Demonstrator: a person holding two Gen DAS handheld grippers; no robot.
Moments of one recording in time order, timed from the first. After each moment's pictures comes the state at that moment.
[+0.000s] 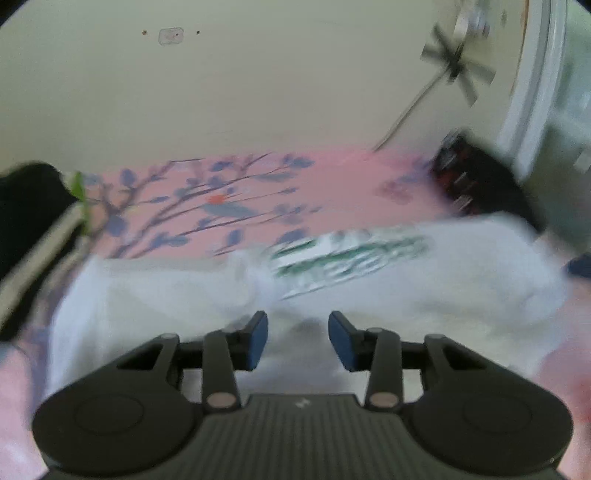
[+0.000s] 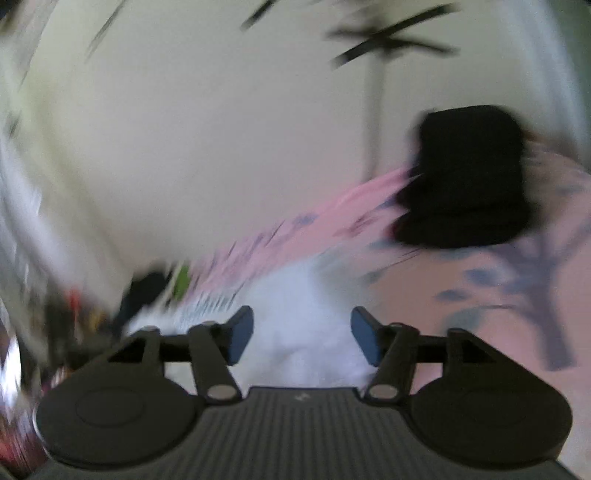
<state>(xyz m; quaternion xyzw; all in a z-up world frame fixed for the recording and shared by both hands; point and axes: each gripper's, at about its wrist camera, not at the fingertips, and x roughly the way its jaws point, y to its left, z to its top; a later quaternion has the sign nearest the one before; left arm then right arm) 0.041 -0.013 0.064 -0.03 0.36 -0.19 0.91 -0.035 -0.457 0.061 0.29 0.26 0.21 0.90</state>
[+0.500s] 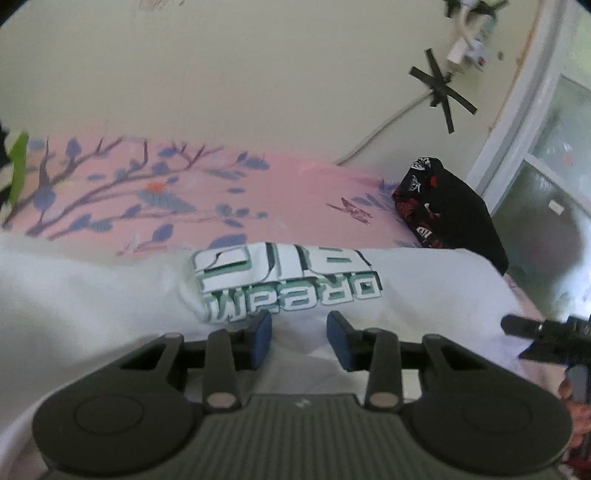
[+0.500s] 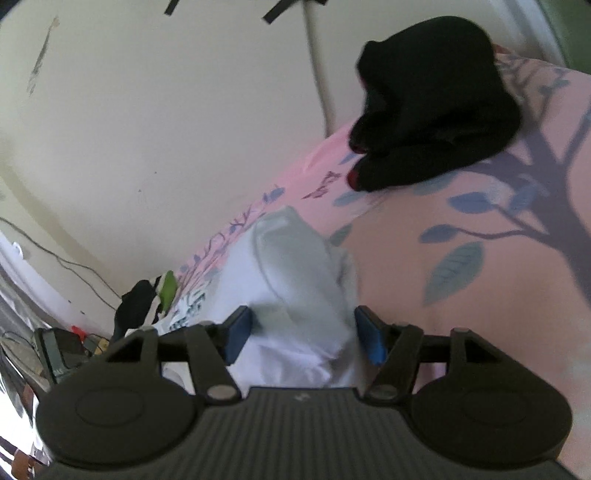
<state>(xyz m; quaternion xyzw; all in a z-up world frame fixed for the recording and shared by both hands) 0.068 -0.039 0.030 -0.09 0.34 -0.24 0.91 0.004 -0.432 0.012 0.36 0.32 0.21 0.85</state>
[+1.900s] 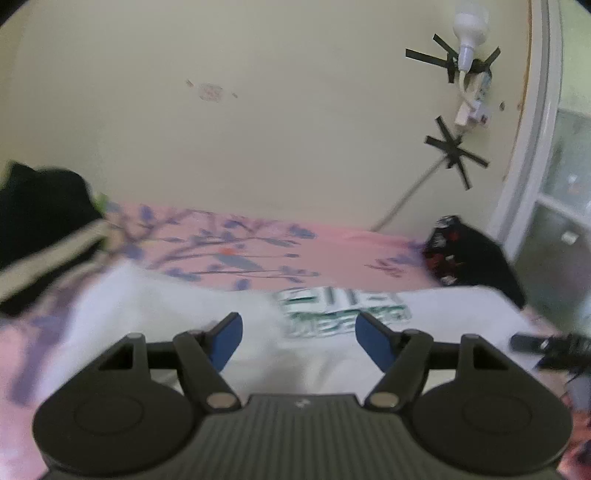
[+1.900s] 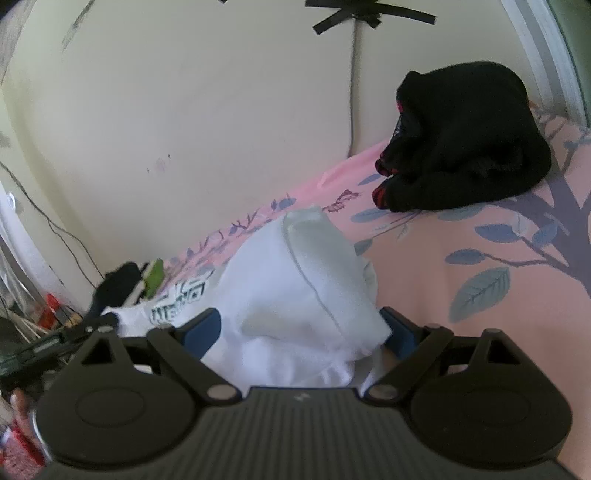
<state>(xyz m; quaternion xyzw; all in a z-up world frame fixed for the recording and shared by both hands) -0.003 0.008 0.052 -0.08 0.23 -0.15 0.96 -0.007 -0.400 0.019 0.27 0.27 0.20 0.90</state>
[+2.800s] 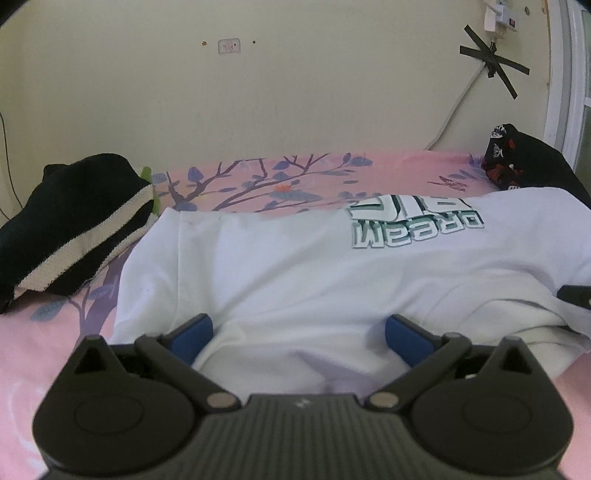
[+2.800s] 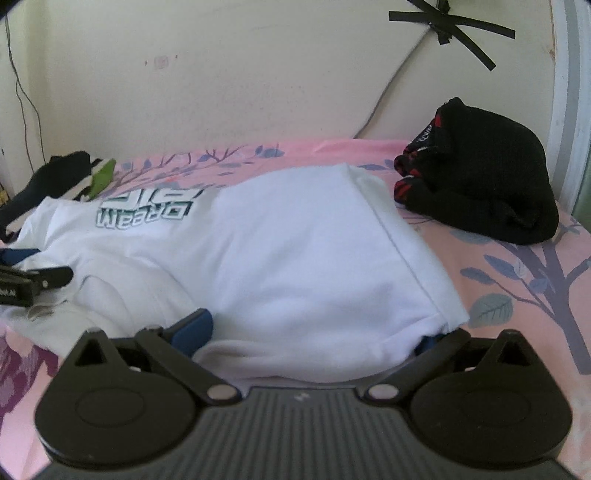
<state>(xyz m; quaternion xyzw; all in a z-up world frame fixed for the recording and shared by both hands) 0.002 0.005 0.025 0.04 0.32 -0.07 0.94 -0.014 -0.328 0.032 0.05 0.31 0.13 0.94</state>
